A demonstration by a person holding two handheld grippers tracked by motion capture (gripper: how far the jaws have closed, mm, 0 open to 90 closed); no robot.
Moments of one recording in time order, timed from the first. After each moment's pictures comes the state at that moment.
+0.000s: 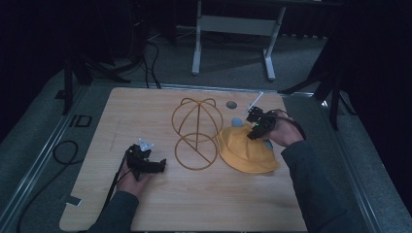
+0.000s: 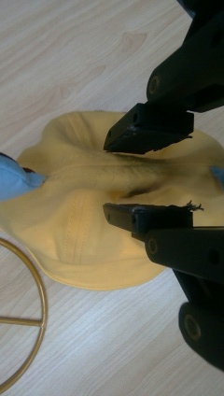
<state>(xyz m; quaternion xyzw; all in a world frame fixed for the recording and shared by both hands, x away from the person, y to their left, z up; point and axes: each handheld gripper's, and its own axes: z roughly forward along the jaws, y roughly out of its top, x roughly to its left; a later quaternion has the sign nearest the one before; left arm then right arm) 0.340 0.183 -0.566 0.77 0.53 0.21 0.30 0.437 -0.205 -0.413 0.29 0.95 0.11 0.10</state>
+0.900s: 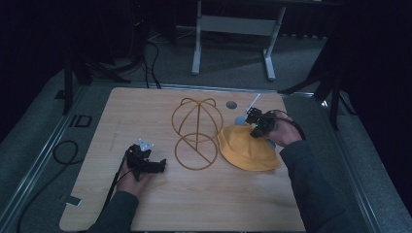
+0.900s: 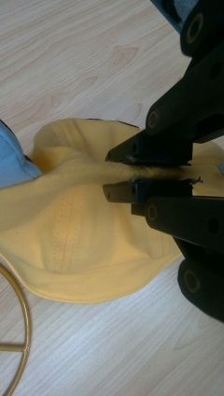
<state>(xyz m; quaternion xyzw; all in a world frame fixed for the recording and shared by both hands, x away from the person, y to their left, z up) 0.340 0.183 -0.566 0.77 0.53 0.21 0.30 0.437 -0.204 -0.418 0.29 0.95 0.08 0.12</state>
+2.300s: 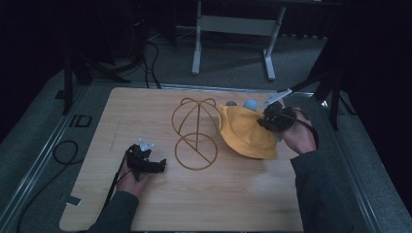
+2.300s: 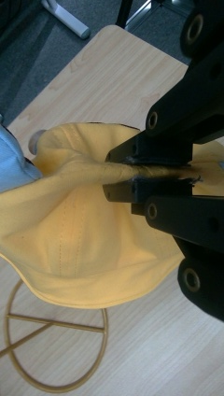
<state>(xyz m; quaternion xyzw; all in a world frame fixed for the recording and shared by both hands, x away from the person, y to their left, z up) 0.340 0.183 -0.566 0.77 0.53 0.21 0.30 0.403 -0.237 -0.369 0.33 0.89 0.24 0.21</state>
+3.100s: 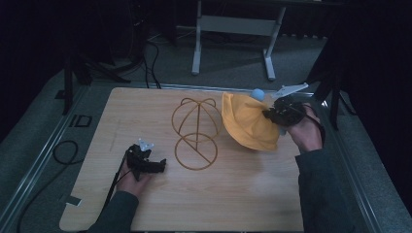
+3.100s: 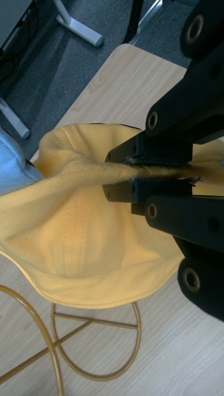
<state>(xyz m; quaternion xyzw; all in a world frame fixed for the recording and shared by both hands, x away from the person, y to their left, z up) 0.340 0.183 -0.566 0.77 0.53 0.21 0.30 0.401 -0.253 -0.346 0.35 0.86 0.30 0.23</state>
